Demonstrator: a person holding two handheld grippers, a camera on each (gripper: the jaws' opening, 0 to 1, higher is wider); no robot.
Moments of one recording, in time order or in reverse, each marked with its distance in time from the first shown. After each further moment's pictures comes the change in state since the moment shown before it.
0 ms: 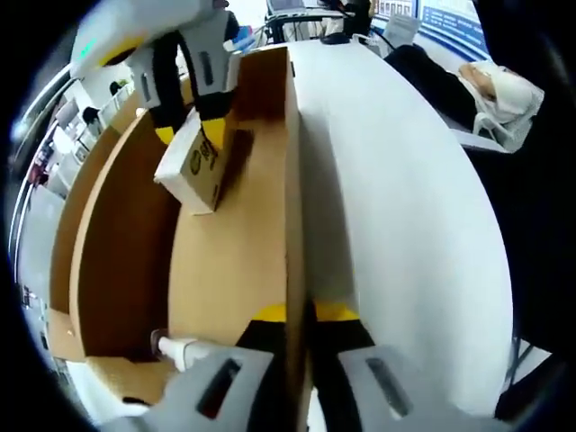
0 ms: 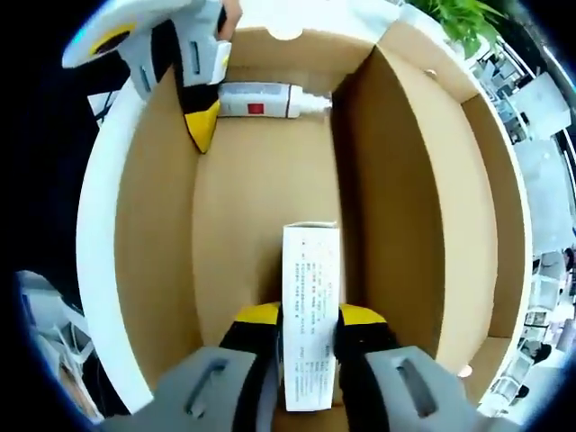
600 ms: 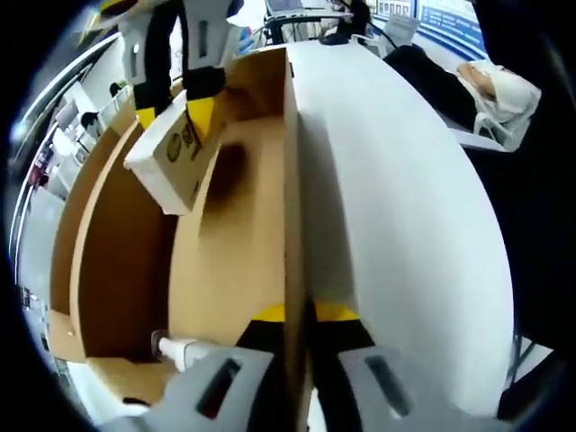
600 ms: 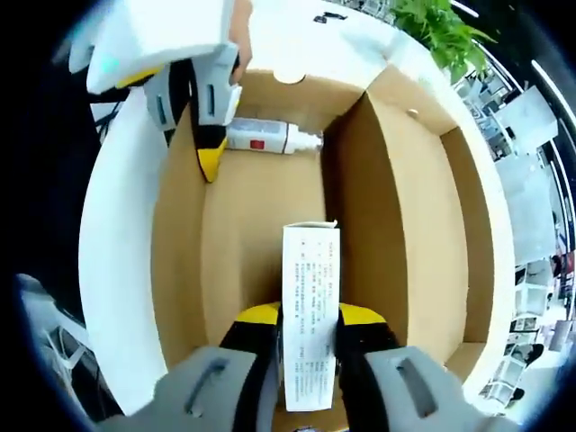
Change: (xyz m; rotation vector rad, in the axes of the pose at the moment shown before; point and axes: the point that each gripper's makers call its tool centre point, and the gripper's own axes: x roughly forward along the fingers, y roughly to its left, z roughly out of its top) left arm -0.001 -0.001 -0.001 0.008 -0.003 0.003; right arm -0.030 -0.009 0.022 -0.004 -0.090 -0.083
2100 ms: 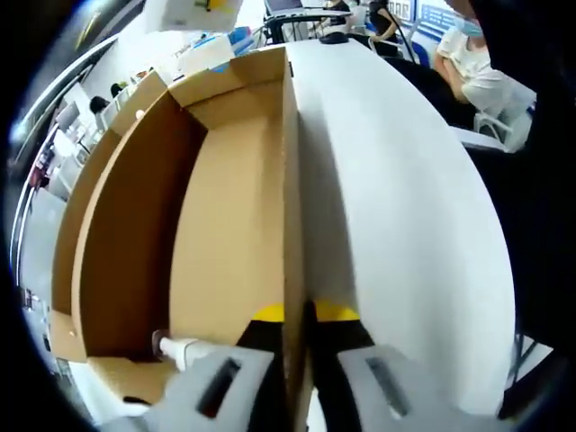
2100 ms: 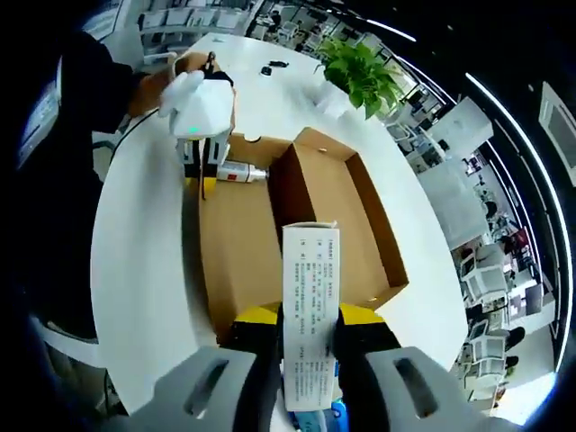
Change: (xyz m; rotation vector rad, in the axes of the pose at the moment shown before) left arm 0.001 0.000 0.000 0.005 0.004 0.010; right arm -0.130 -0.016 -0.056 0.116 -0.183 -0.301
